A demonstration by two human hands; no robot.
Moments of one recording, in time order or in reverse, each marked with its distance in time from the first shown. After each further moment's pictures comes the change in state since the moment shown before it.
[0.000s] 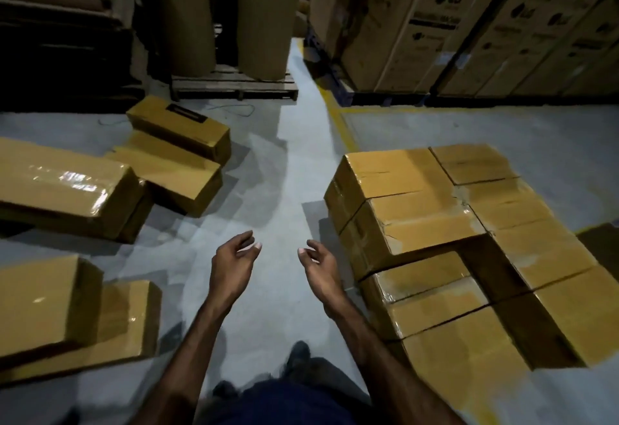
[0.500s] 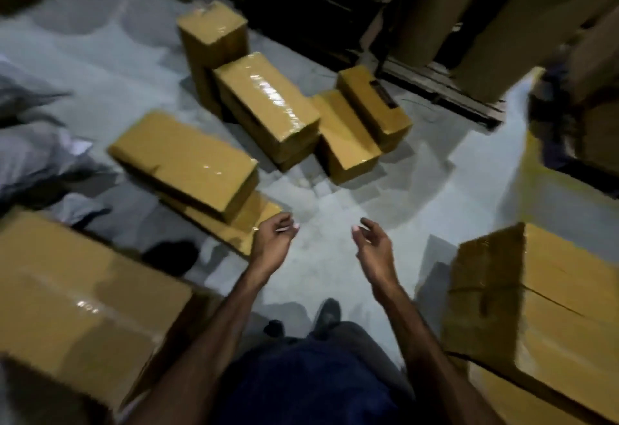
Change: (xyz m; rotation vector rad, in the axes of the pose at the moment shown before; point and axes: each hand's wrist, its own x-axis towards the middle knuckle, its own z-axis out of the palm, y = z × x) left_hand -0.047 -0.083 -0.153 -0.210 0.537 -0.254; right_hand 0.017 -0.028 0.165 -0.199 -0.443 -0.139
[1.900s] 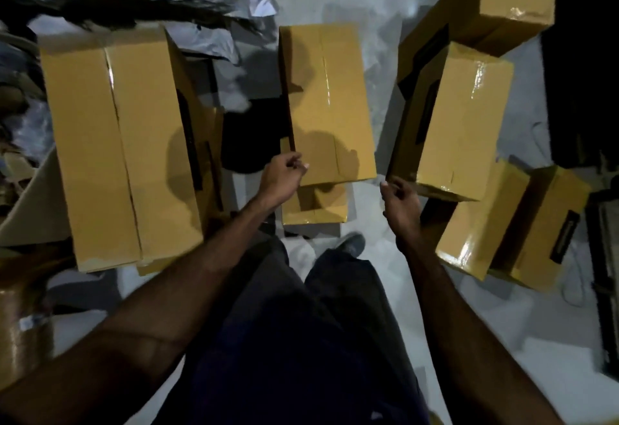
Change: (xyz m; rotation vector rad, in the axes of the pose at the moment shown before) left_hand 0.236 -0.065 -0.169 -0.223 0.589 -0.437; right_hand 0.268 -0.141 0.324 -0.696 -0.656 -0.157
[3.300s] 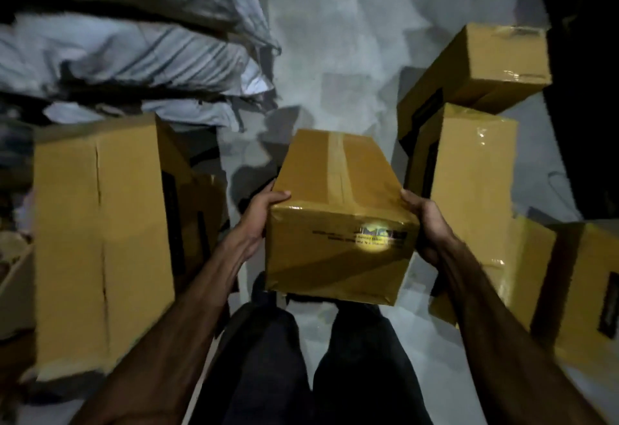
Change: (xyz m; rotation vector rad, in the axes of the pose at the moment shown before) left_hand 0.060 0.069 -0.028 -0.578 -0.113 -0.133; right_hand 0.125 -0.092 -0.038 0.430 -0.398 0.130
